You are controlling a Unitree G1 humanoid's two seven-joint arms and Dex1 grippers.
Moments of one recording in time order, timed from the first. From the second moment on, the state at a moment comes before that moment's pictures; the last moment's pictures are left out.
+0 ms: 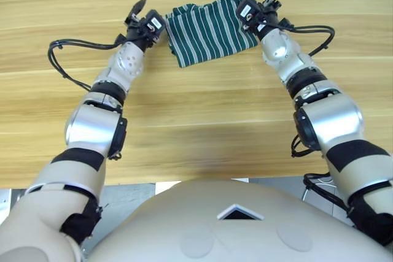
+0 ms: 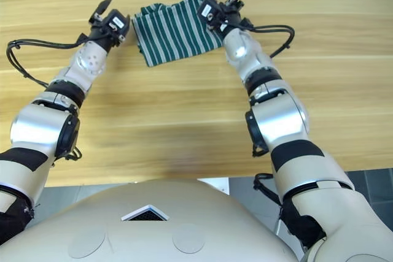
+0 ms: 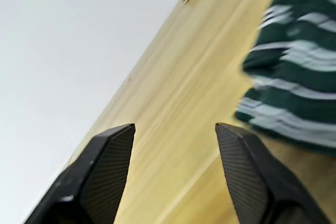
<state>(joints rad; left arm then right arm) -0.74 0.31 -0.25 1.32 0.44 -0.50 0.12 -0.84 -0.21 0.36 1.28 -0.54 -0.47 -0.23</state>
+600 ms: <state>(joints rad) -0.58 0.32 -0.01 1.24 0.21 -0.71 0.16 -0.81 -0.15 0.69 1.25 -0.81 -0.64 -0.21</state>
